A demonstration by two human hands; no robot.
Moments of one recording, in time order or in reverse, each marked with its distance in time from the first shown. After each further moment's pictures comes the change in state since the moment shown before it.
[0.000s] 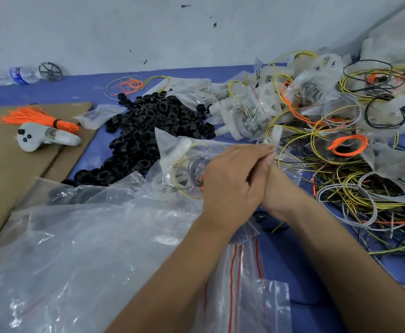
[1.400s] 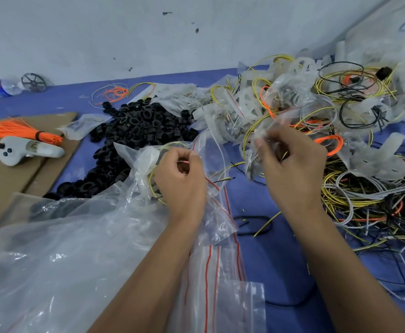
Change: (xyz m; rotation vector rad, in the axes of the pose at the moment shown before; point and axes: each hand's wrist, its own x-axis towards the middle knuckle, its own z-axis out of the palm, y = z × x) left_hand 0.008 -0.021 -0.012 -0.033 0.291 -0.721; right_hand -0.005 -0.014 -0.048 -0.673 0.694 -0.421
